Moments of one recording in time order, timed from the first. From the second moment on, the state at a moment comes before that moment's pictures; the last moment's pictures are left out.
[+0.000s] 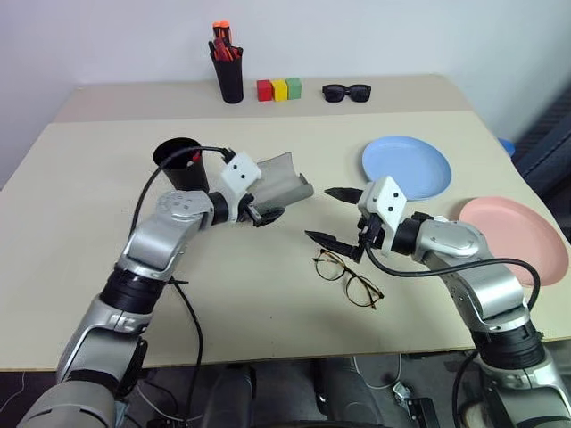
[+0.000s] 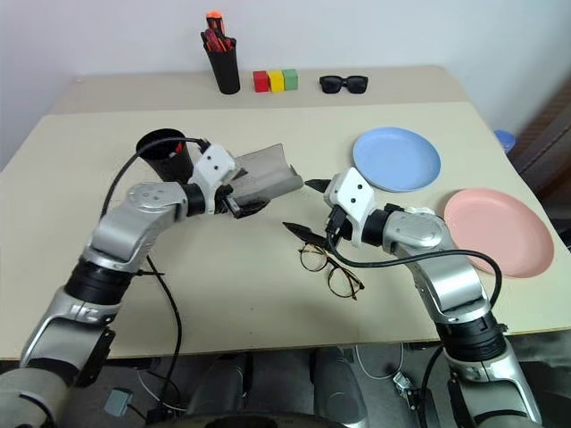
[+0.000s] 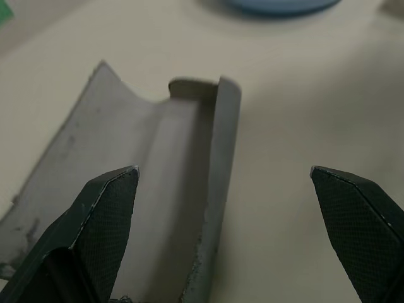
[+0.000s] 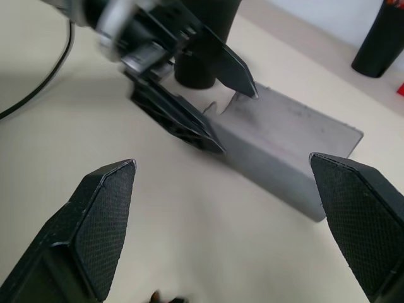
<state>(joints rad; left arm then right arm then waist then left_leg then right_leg) -0.71 0.48 -0.27 0.05 -0.20 0.65 -0.66 -0.34 -0.61 0.09 -0.40 0.33 0.49 0.78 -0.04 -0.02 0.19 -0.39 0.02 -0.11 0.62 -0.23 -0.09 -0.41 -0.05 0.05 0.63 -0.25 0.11</state>
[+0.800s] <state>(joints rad) -0.70 0.55 -0.41 0.23 -0.01 0.07 -1.06 -0.05 -0.79 -0.09 -0.62 0.44 0.79 0.74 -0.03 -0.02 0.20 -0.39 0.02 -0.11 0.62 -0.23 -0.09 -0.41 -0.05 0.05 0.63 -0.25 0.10</state>
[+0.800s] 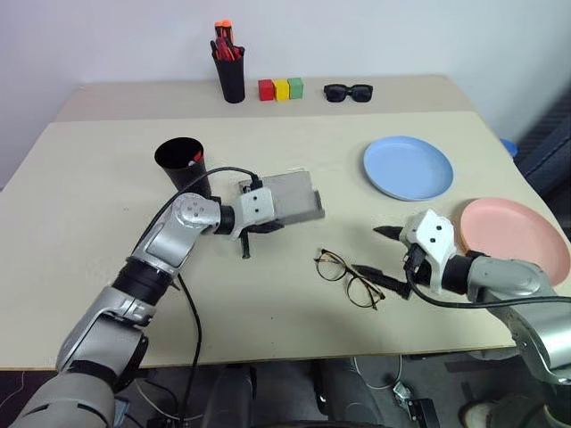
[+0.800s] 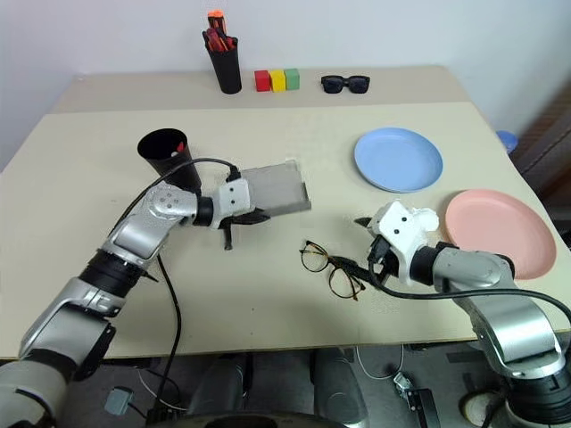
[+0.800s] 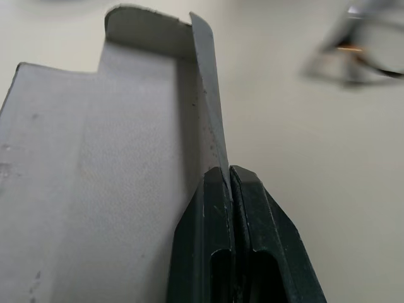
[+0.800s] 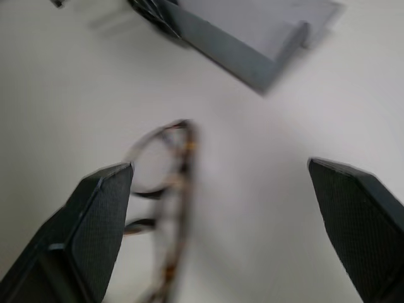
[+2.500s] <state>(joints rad) -0.06 0.65 0.15 -0.20 -0.27 0.31 -0.80 -0.87 -0.46 0.47 0.27 -0.01 0.15 0.86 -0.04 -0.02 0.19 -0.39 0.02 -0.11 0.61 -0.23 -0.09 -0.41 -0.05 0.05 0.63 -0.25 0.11</state>
